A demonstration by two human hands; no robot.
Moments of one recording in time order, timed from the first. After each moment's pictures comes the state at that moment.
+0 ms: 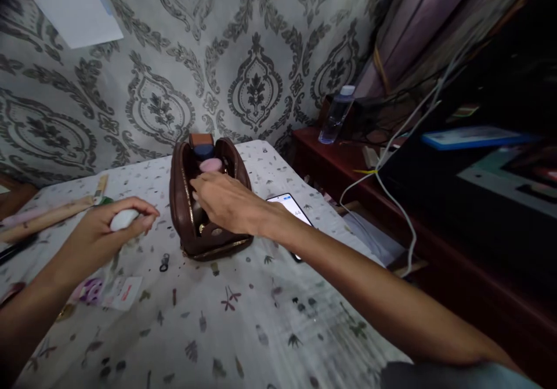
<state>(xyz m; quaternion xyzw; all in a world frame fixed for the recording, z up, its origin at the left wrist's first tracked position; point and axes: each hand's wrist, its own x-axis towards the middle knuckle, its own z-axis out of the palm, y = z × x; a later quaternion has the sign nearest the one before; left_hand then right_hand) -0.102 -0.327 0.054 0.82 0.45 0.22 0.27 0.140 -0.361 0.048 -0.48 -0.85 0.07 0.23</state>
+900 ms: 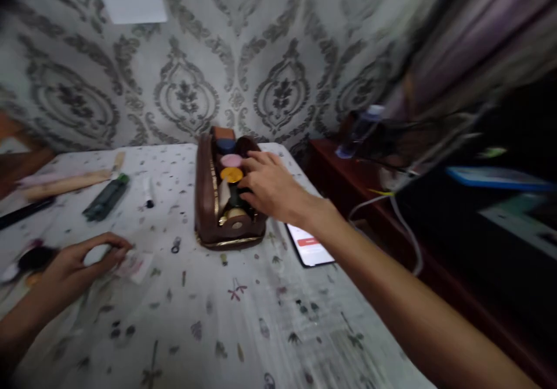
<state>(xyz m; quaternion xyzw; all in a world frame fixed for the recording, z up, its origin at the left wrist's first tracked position) -0.203 -0.364 -0.007 0.75 0.54 0.24 0.29 0.181 -0.348 0.039 -0.48 -0.86 -0.07 0.17</state>
